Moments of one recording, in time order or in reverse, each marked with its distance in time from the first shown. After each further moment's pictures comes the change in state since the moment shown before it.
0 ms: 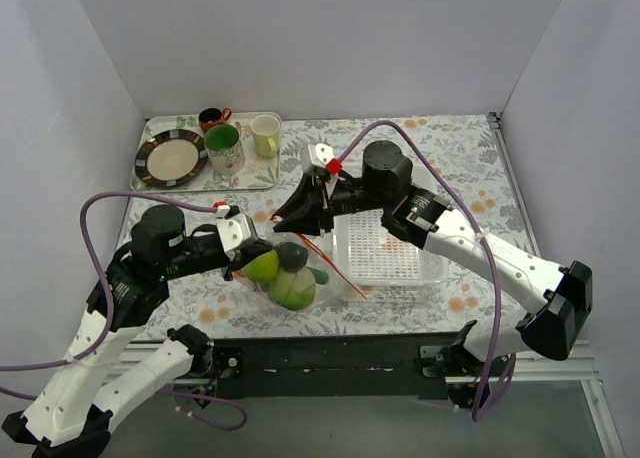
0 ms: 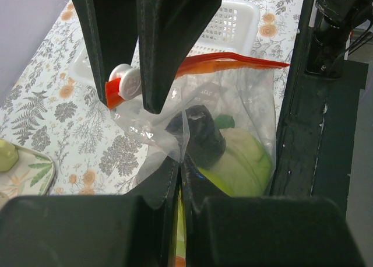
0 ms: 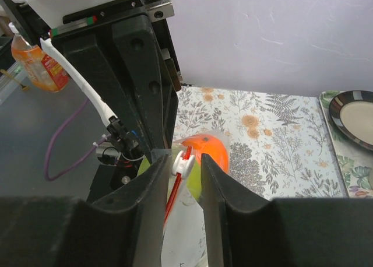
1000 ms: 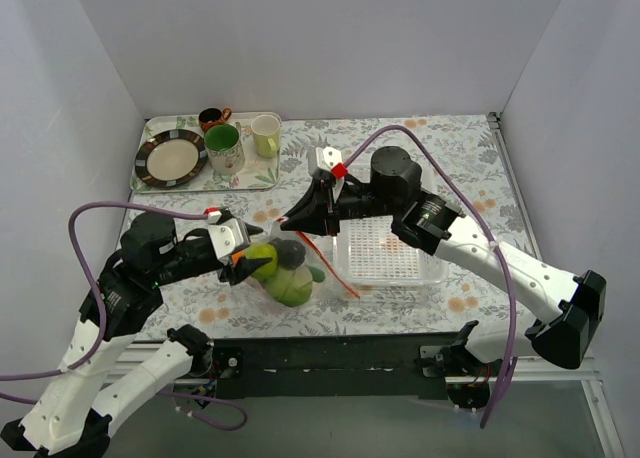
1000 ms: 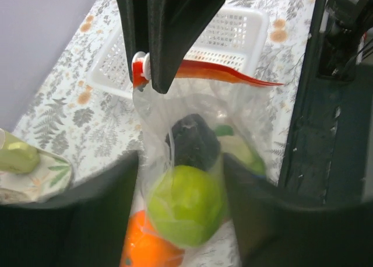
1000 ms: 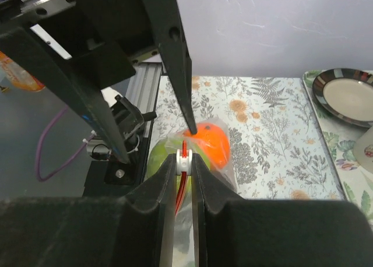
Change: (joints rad) left arm 0.002 -0.035 0.000 0.003 -0.024 0.018; right arm 0.014 -0.066 -0.033 -0.075 0.106 -0.023
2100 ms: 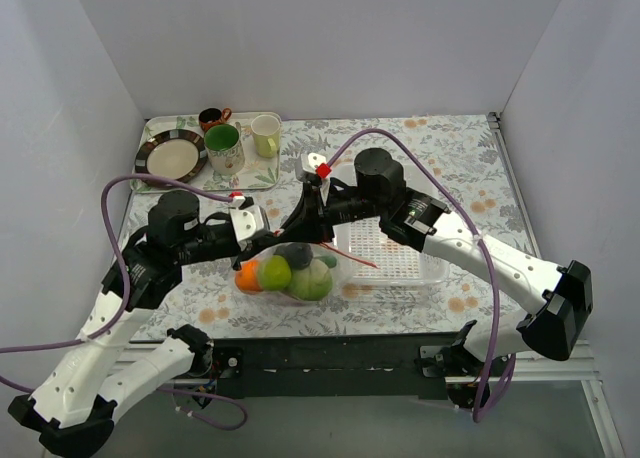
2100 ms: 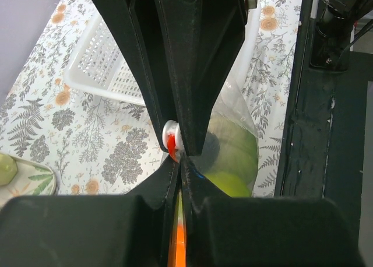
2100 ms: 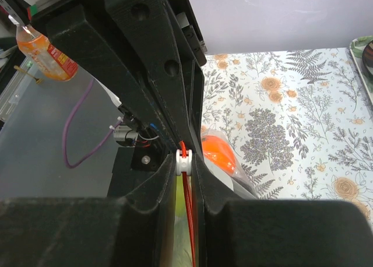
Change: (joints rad) left arm 0.008 0.128 0.005 0.038 0.070 0.042; right arm 0.007 0.066 0.000 -0.043 -0.070 0.070
